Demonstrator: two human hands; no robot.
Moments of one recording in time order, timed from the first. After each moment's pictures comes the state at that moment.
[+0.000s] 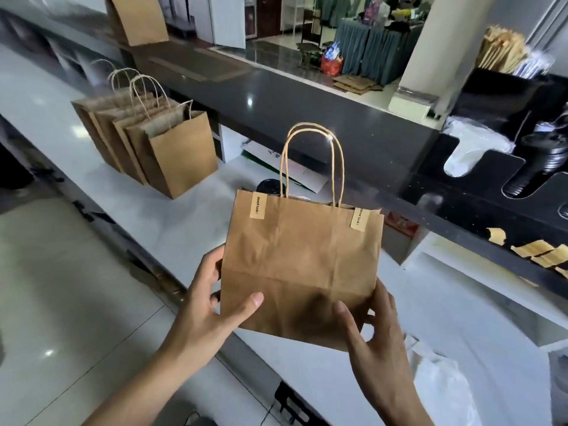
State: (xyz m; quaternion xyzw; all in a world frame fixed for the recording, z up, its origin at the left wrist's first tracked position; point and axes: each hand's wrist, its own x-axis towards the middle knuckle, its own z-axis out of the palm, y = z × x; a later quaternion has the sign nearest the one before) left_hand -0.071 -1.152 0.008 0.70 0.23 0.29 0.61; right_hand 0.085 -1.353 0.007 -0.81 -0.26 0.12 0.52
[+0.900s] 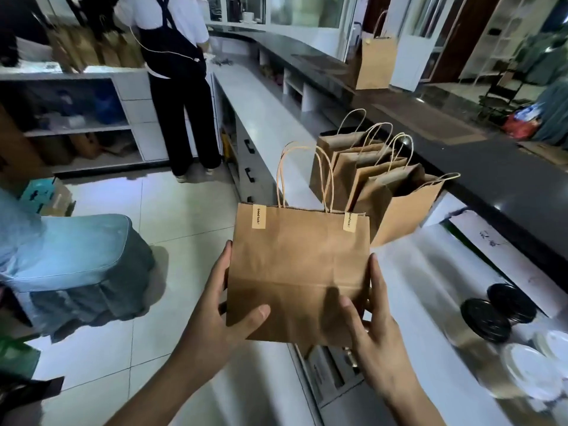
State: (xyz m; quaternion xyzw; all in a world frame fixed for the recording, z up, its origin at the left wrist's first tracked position) left_hand -0.358 -0.942 0.022 0.60 0.45 0.44 0.50; right_hand -0.111 -1.004 0.020 -0.69 -0.49 0.28 0.46
